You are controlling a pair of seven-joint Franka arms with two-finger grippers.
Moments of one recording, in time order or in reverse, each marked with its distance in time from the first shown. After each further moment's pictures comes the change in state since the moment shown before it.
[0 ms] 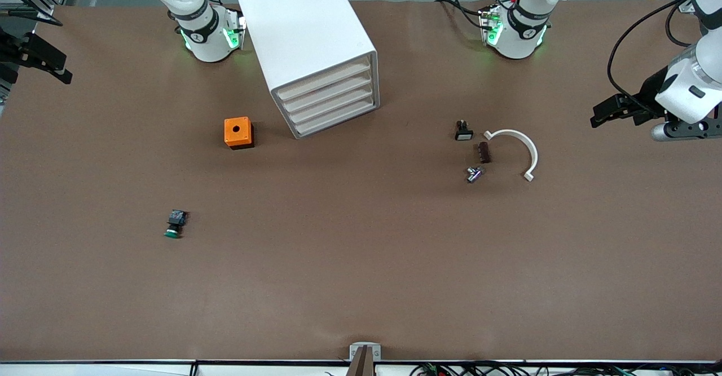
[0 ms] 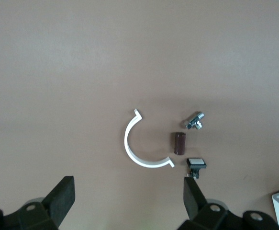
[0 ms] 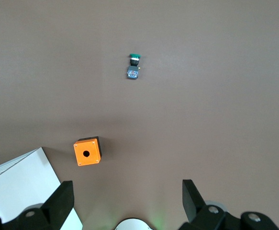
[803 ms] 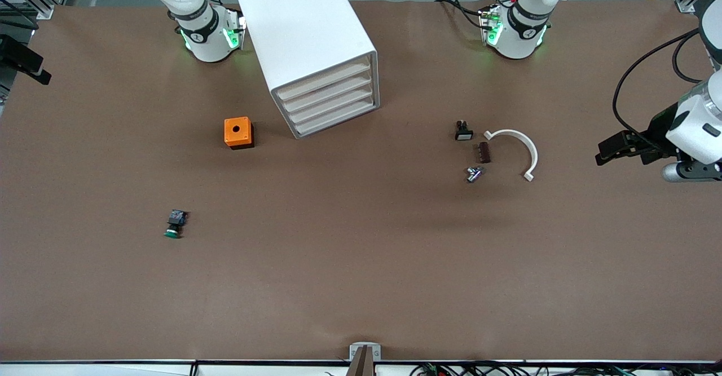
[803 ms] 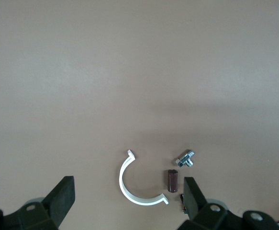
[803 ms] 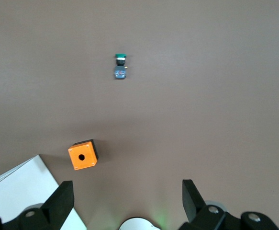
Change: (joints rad) left arm -0.242 0.205 0.220 0.267 0.006 0.014 0.000; right arm -0.053 0.000 -0.027 -0.001 0.021 -0.005 0.012
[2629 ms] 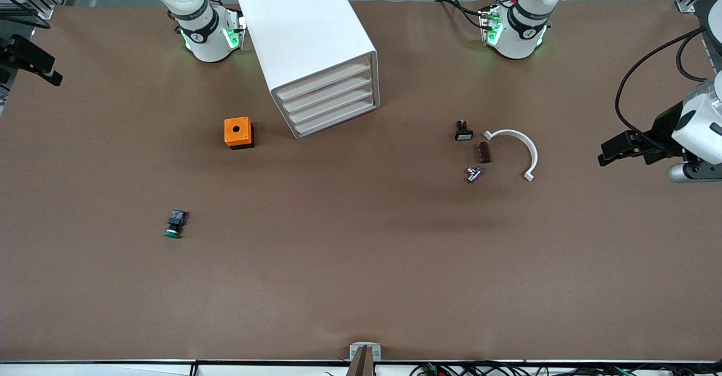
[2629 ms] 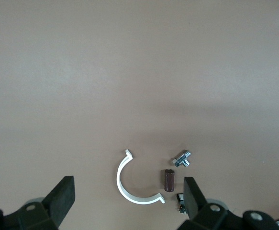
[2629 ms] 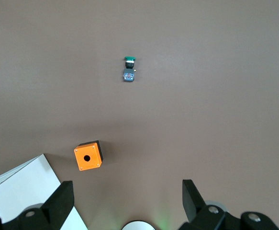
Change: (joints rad) left arm 0.049 -0.005 -0.057 0.027 0.001 -0.026 -0.024; right arm 0.018 0.000 0.019 0.000 -0.002 0.015 -0.002
